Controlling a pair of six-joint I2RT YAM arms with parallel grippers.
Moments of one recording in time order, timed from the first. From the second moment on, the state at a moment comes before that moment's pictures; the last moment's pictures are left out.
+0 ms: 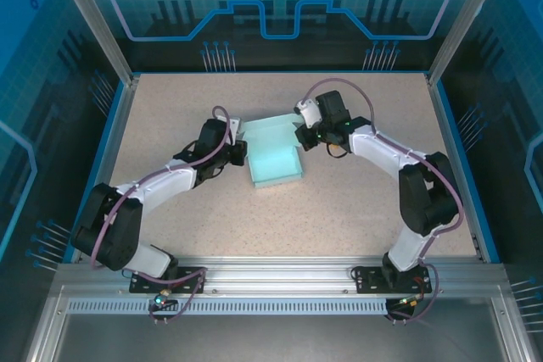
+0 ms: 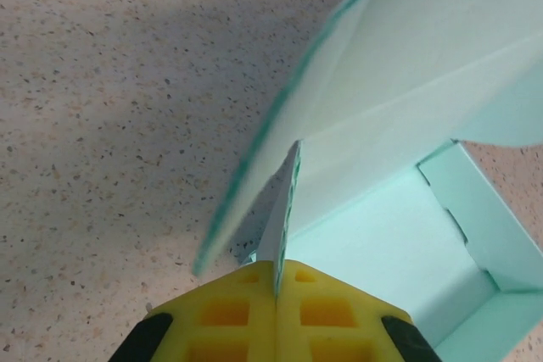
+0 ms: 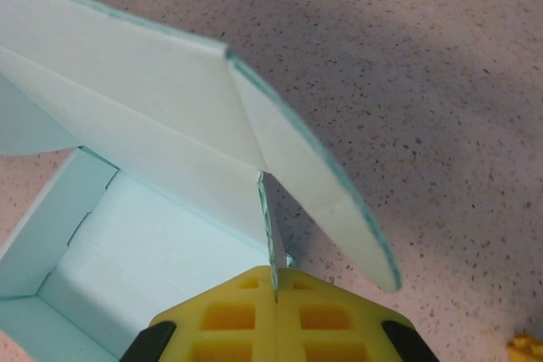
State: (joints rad) left arm -0.39 1.47 0.83 -0.05 0.05 -0.31; right arm 0.44 1.72 1.23 -0.33 -0.22 -0.05
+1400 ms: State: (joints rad) left arm -0.57 1.64 0.88 0.16 -0.47 -0.58; right arm 0.61 1.78 1.11 0.11 0.29 0.35
